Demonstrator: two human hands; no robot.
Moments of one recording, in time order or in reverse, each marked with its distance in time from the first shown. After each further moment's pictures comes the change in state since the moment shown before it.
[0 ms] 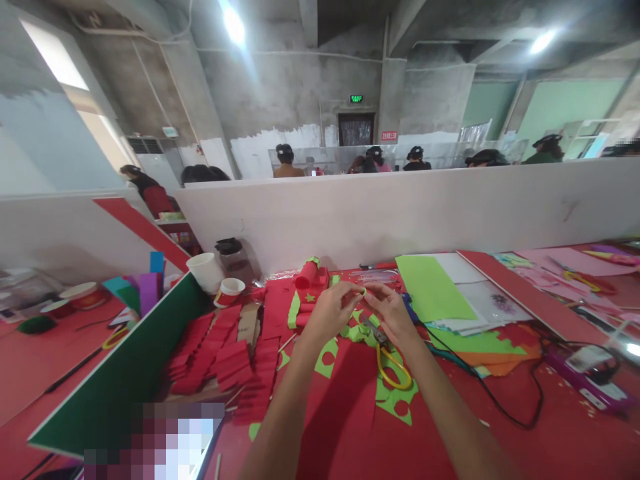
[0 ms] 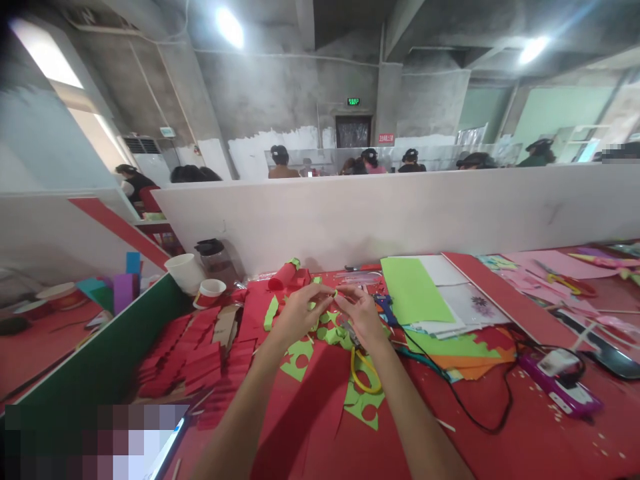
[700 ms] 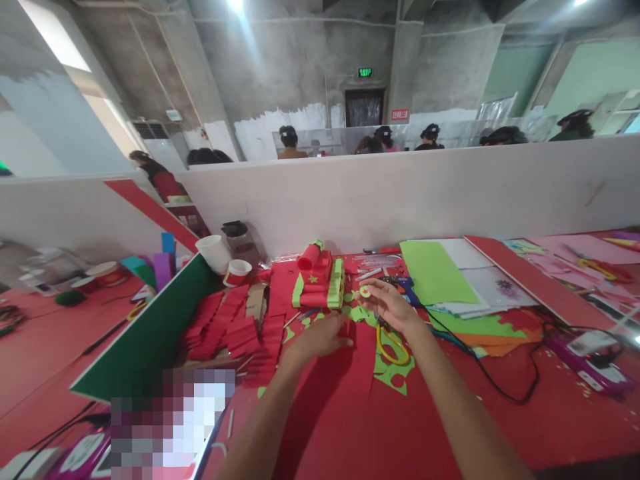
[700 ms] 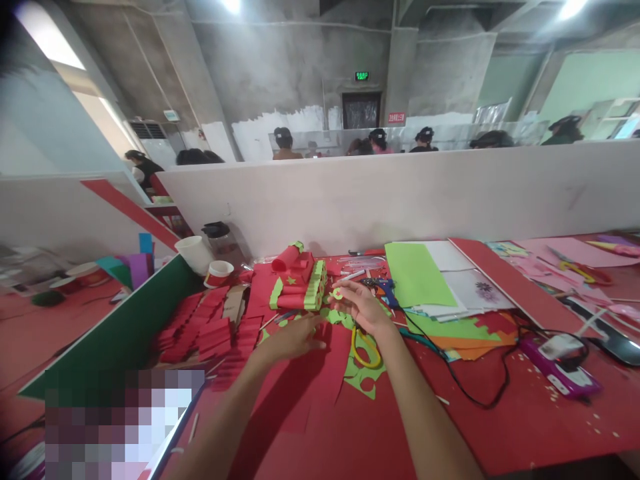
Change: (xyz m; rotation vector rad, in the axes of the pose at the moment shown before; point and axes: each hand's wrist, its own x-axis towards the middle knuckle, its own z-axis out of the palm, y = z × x) left_hand -0.073 -0.041 0.015 0.295 -0.554 -0.296; right_hand -0.007 0.011 -0.027 0.039 -0.212 0.306
